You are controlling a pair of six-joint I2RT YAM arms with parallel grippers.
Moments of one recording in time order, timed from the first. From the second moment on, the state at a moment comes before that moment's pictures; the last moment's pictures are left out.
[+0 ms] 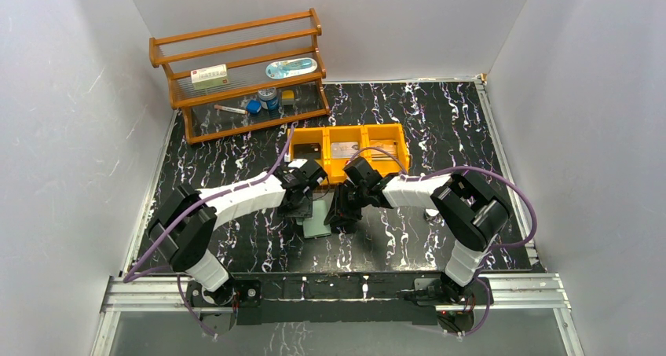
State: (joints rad) left arm -0.81 1.58 0.97 -0.75 -0.31 -0.76; right arm 0.80 1.74 0.85 -0.10 -0.43 0.95
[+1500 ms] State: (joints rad) left arm -0.81 1.56 0.99 -0.78 -0.30 -0.72; right arm 0.80 1.75 0.88 -0.12 -0.46 0.93
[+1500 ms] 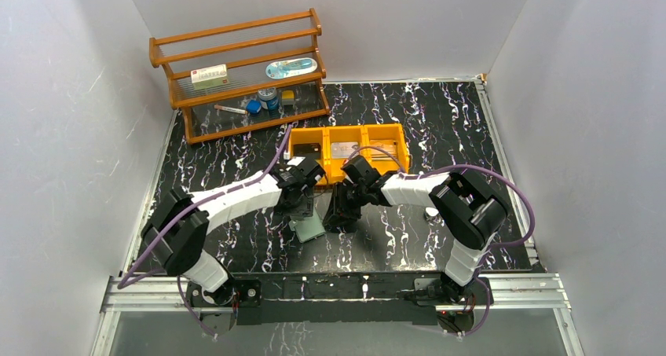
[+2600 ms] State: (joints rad) left arm -0.81 1.42 0.86 -0.84 -0.31 -0.88; right arm 0.96 1.86 1.10 -0.21 -0.20 0.85
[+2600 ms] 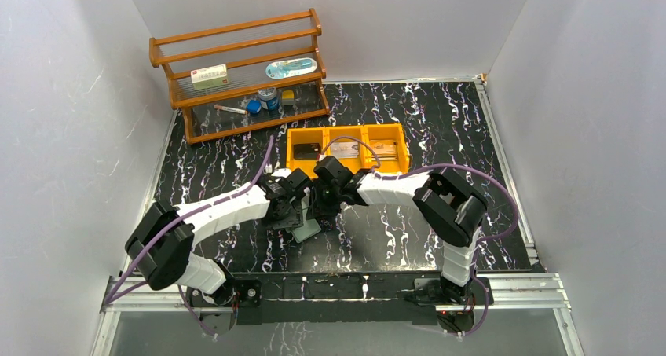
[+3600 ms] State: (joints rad) left arm -0.81 1.34 0.72 -0.76 -0.38 -1.02; right arm 0.96 1.86 1.09 -0.19 -0.22 0.87
